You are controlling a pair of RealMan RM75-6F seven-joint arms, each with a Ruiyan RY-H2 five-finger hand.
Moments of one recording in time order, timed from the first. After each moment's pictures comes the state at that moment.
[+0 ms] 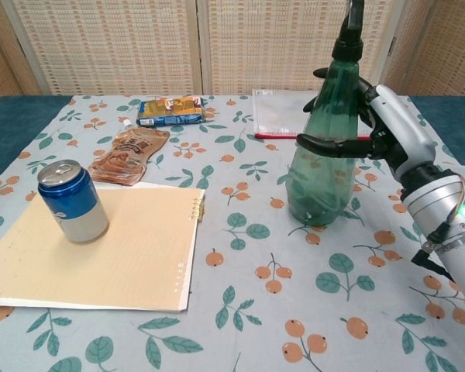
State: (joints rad) left arm -0.20 -1.10 -0.03 -1.60 1.47 1.34 -0.07; right arm 0.59 -2.08 0.20 -0.69 -1.50 1.48 0.78
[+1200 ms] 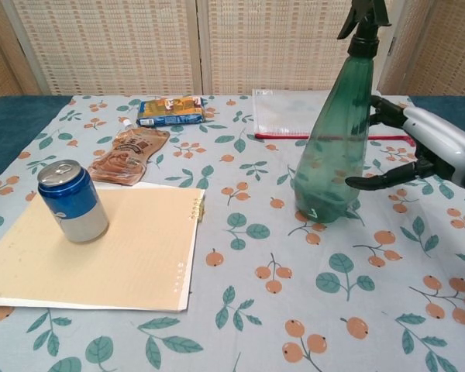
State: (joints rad) left arm -0.19 -1.10 -0.03 -1.61 1.49 1.35 -0.10; right arm 0.49 -1.68 0.14 -1.25 -1.35 1.23 0.08
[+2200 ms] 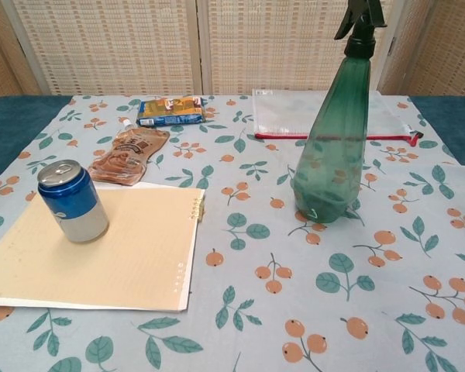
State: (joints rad) left arm -0.19 -1.11 -0.05 -1.61 1.45 1.35 -0.07; right arm 0.36 -1.10 -0.03 -1.76 -1.35 1.30 -0.54
